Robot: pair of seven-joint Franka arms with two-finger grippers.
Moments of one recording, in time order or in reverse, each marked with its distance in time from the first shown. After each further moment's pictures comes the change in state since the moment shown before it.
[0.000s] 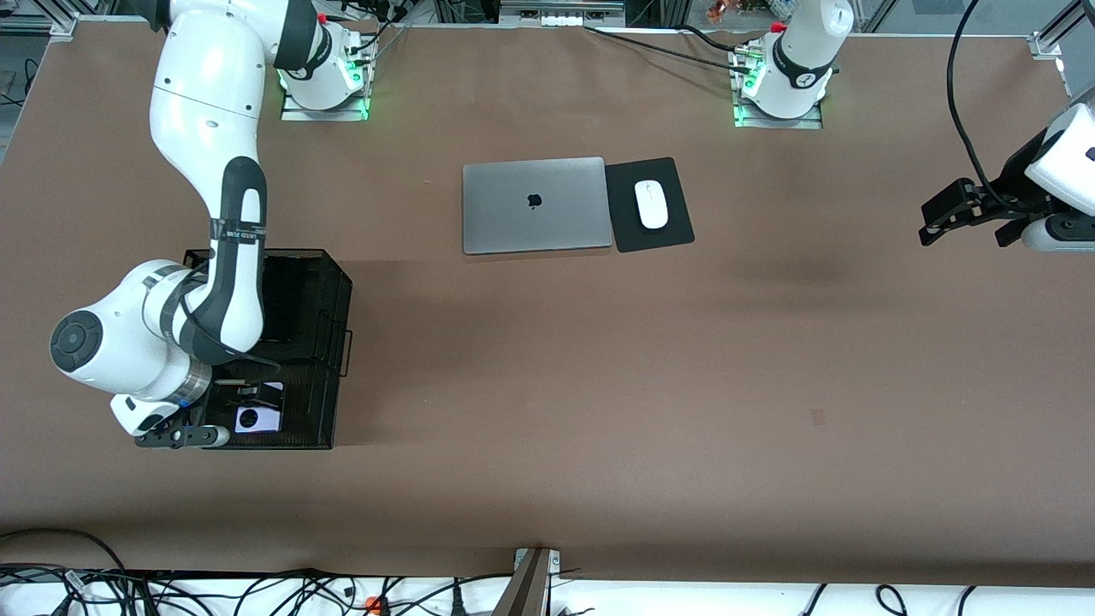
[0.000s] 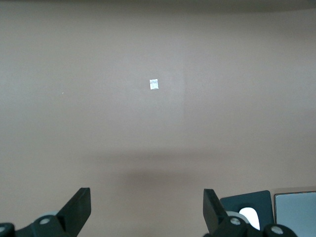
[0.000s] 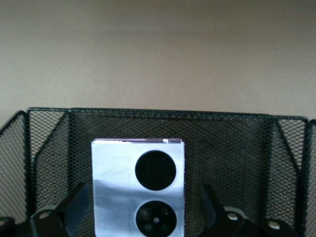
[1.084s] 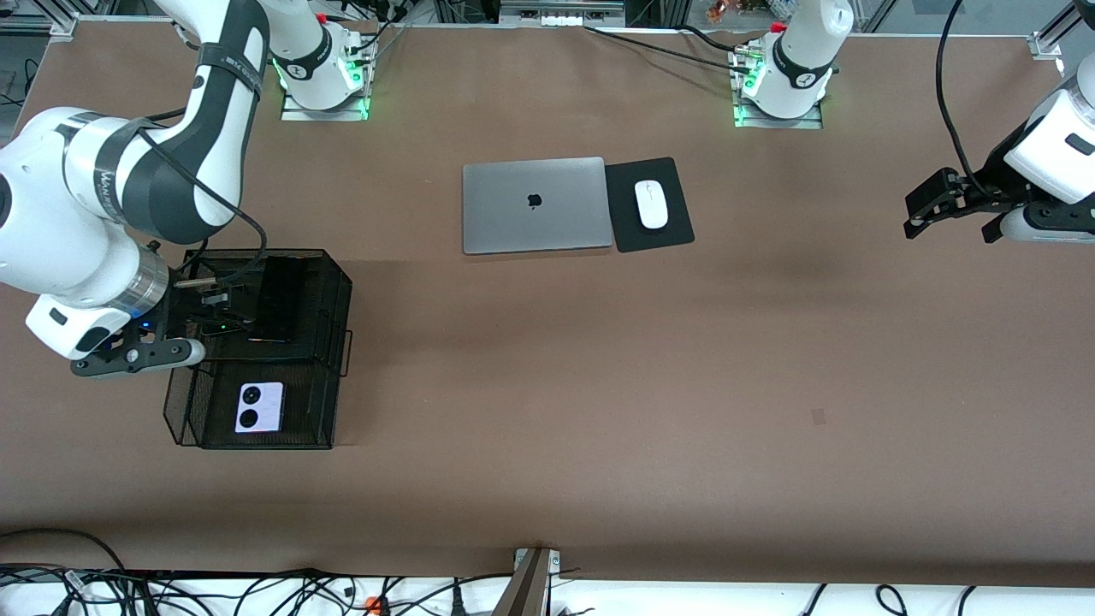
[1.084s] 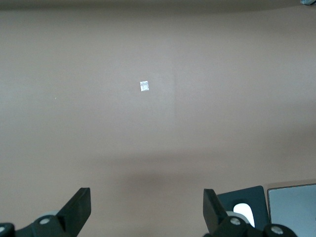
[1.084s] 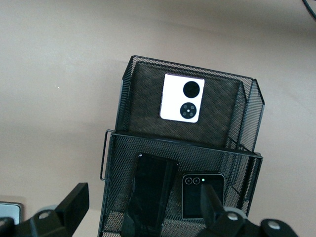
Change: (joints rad) left arm -0.001 0.000 -0.039 0.027 0.000 -0.019 0.000; right arm 0.431 -0.190 -0.479 -0.040 -0.150 -0.418 0.001
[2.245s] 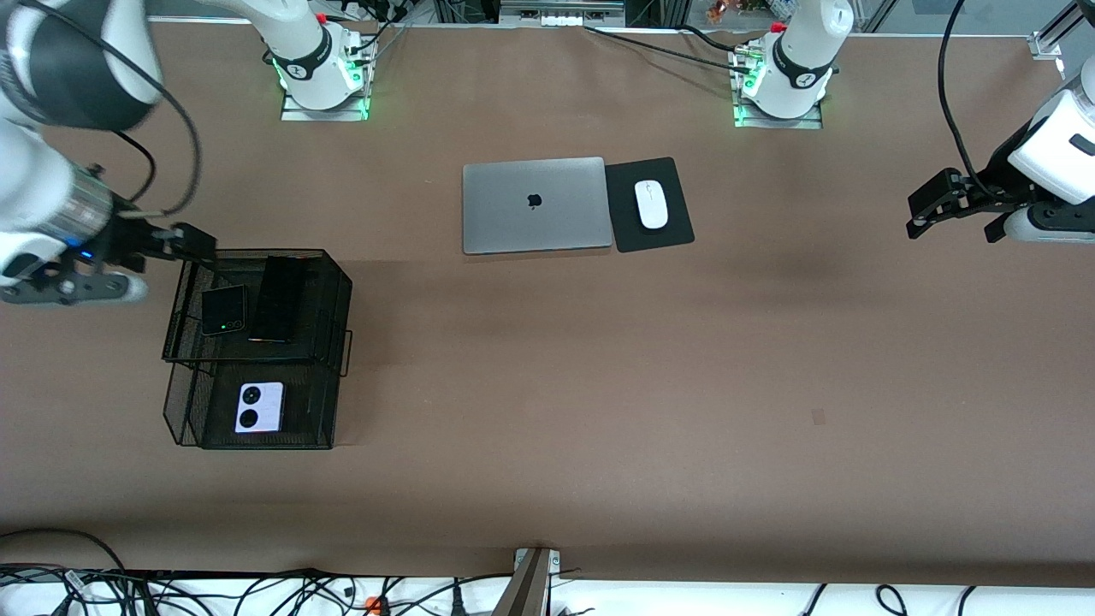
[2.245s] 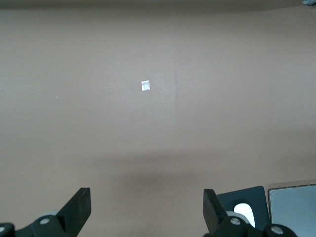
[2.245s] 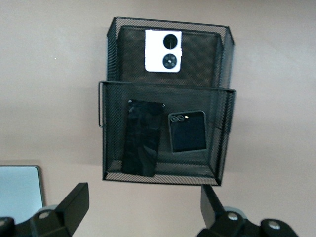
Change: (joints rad) left arm 0.003 0.000 0.002 0.000 0.000 -0.002 0.000; right arm -0.562 -0.580 0.859 -0.119 -0.633 -0.027 0.386
